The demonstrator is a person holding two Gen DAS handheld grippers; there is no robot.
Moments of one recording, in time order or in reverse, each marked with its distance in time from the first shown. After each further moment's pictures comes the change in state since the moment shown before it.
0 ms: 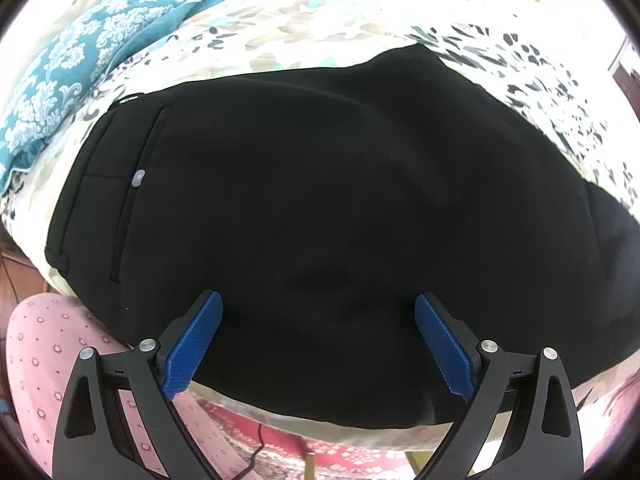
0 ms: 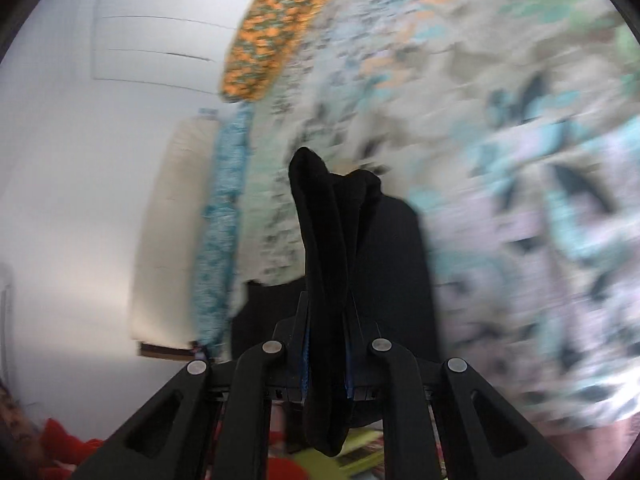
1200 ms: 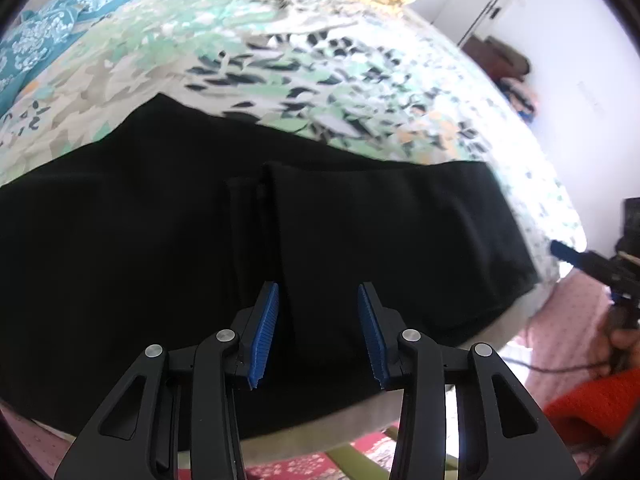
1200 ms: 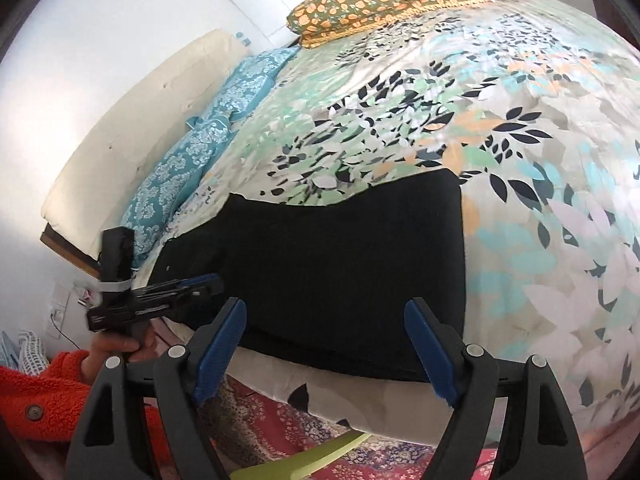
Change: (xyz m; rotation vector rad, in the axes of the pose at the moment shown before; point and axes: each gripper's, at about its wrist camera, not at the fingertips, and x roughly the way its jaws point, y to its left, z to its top) left arm -0.032 -0.081 -0.004 0.280 -0.042 -0.484; right arm 0.167 0.126 -0.147 -0.492 -0.008 -0.366
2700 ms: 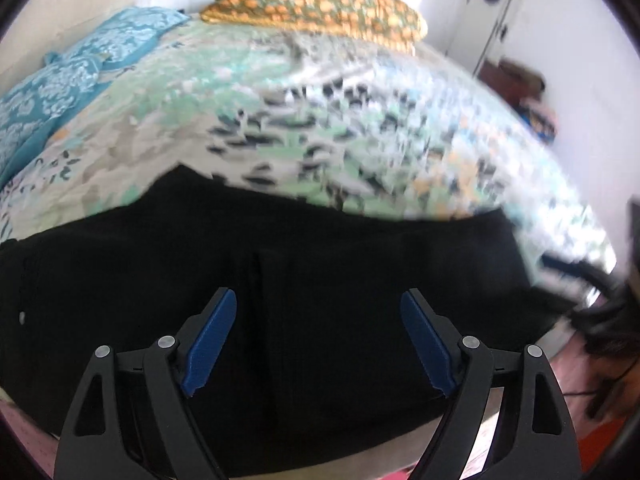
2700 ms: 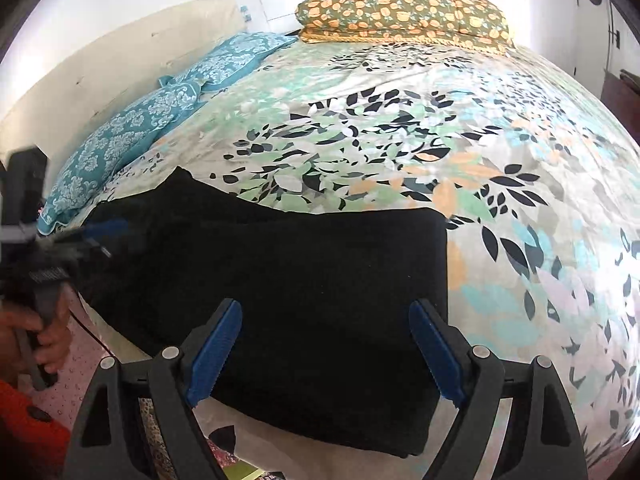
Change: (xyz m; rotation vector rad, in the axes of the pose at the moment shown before) left arm -0.004 -0.021 0.012 0.046 -0.160 0.143; right arm 0.054 0.021 0.005 -0.216 0.004 -0.285
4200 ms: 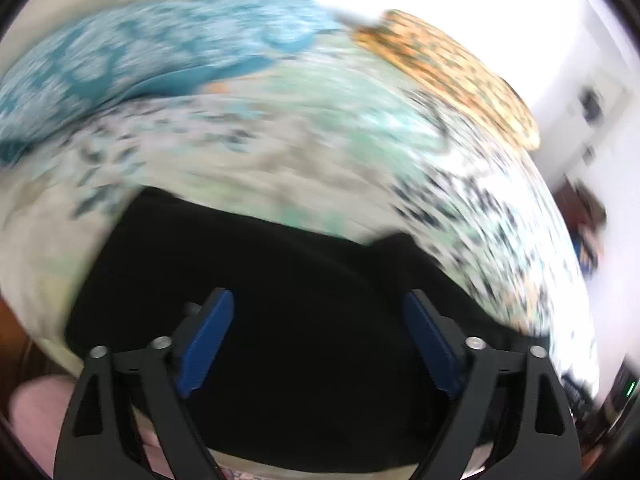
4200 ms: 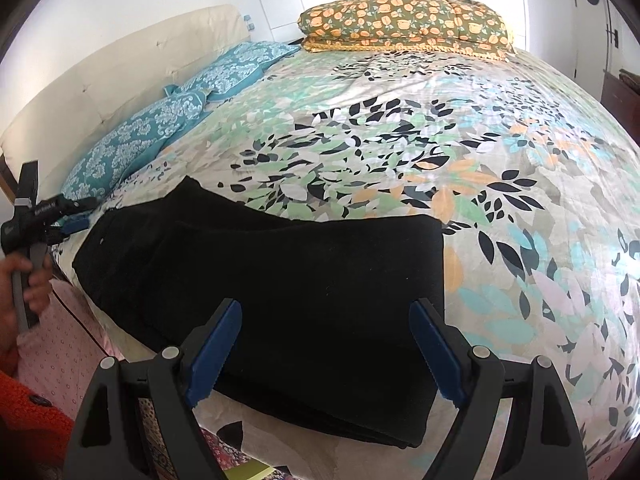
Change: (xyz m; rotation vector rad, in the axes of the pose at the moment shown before) left arm -0.088 0.211 -0.003 -0.518 -0.106 0.094; right arm -0.013 0.000 0.000 0.020 -0.031 0.026
